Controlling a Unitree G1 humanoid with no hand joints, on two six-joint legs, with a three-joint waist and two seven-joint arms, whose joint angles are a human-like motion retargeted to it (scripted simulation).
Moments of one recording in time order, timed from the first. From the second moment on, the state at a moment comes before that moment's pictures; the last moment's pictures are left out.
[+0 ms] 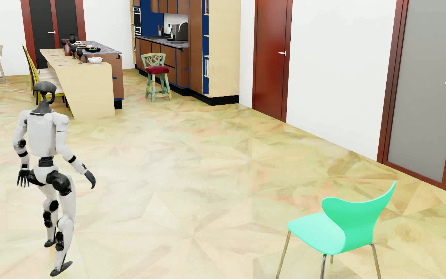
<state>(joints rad) -0.58 -0.12 -0.01 0.14 0.01 0.02 -0.03 -0.04 0.01 0.47 0.42 0.30 0.15 -0.11 -0.50 0.23 -0.08 -0.11 0.01 -0.21 -0.16 0.76 0.66 0.65 -0.71 0.38 0.16 -0.06 -0.07</state>
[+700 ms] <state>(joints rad) -0.02 -0.59 -0.11 0.08 -0.12 -0.04 0.40 -0.42 0.00 0.50 0.48 -0.11 0.37 -0.45 -0.20 0.25 -0.02 -0.13 -0.15 -0.29 -0.21 0.56 0.73 0.67 -0.68 0.32 0.26 0.04 0.00</state>
